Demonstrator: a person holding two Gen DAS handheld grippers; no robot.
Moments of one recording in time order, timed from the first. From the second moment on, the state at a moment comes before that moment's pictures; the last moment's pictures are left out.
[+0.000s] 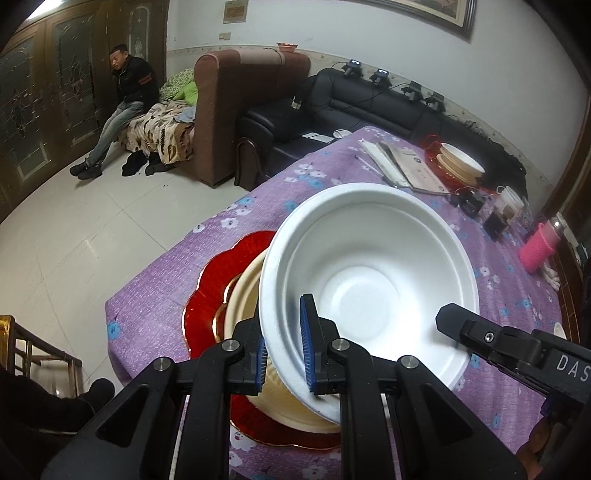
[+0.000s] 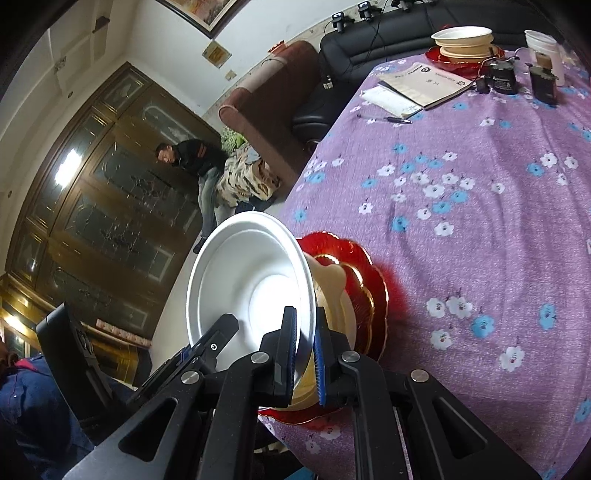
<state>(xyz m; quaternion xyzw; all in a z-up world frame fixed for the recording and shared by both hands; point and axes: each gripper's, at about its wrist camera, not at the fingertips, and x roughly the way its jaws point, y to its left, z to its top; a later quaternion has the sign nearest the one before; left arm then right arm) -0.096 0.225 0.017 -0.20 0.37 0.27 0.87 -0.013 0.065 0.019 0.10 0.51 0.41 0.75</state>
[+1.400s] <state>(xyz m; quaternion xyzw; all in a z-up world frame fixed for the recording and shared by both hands) -0.099 0.233 0.000 -0.20 0.39 0.28 0.86 -0.020 0.086 0.009 0.05 0.51 0.40 0.76</state>
